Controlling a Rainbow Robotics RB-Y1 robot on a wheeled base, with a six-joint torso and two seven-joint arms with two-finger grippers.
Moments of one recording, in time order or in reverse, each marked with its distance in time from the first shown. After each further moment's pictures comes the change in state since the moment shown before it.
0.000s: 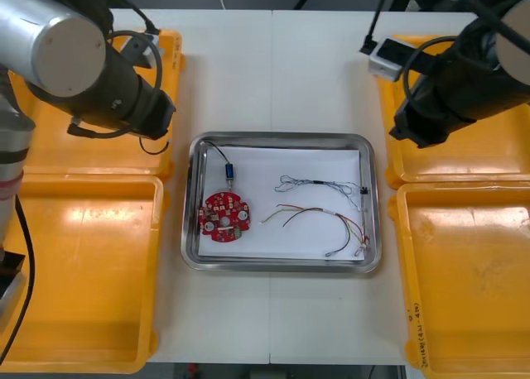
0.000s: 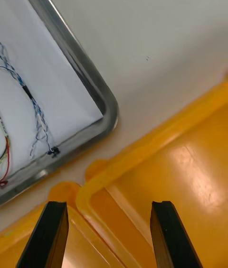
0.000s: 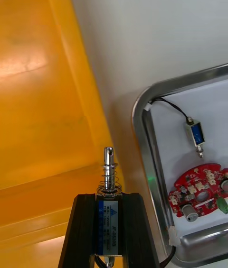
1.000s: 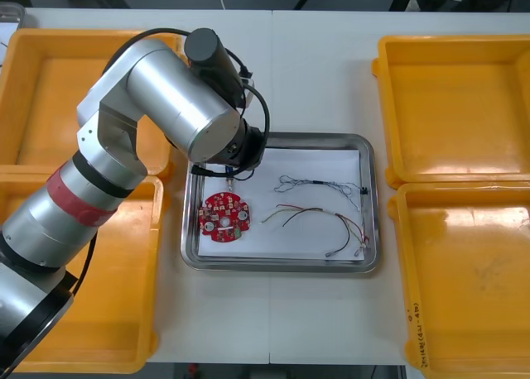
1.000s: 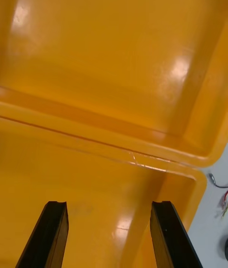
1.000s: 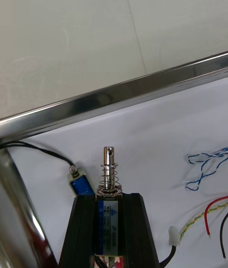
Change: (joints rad) right arm 0.422 -0.131 -0.517 -0.116 -0.027 0.000 -0.179; left arm -0.055 -0.123 -0.381 0.208 -0.105 -0.326 0.251
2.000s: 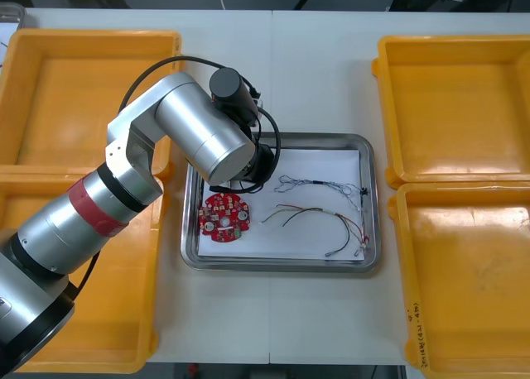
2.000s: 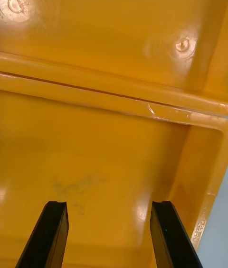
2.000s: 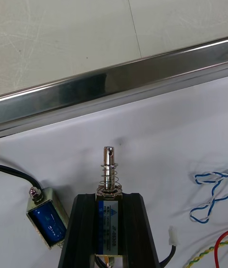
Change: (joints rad) right arm 0.160 0.086 -0.078 -0.101 0.001 0.000 -0.038; left arm 0.000 -0.002 -0.110 0.103 -0.013 -0.133 0.086
